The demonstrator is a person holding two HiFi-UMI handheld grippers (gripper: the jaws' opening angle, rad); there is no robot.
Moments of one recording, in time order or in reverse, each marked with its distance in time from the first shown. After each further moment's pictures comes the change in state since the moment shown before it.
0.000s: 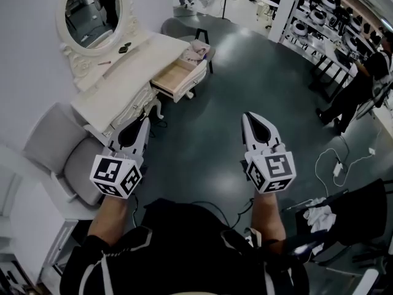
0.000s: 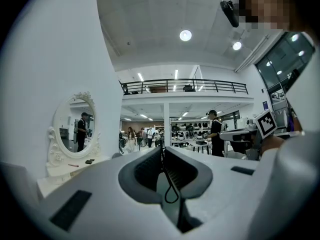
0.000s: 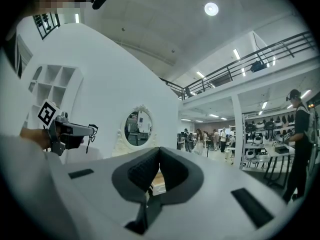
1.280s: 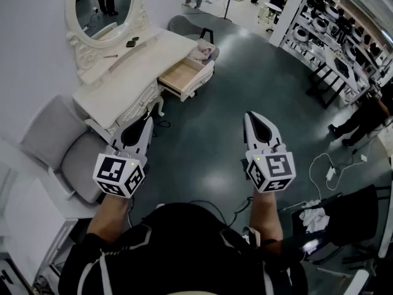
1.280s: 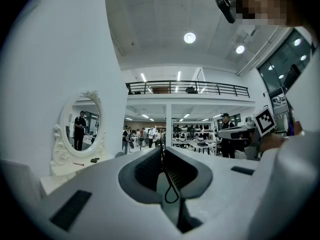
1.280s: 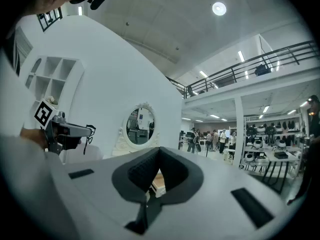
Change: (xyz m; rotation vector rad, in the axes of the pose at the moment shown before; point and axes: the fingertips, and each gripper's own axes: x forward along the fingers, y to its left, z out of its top) left arm -0.032 0.062 -0.002 -0.030 -0.003 0.001; right arm 0.038 0.061 0.018 -0.040 0.031 -0.015
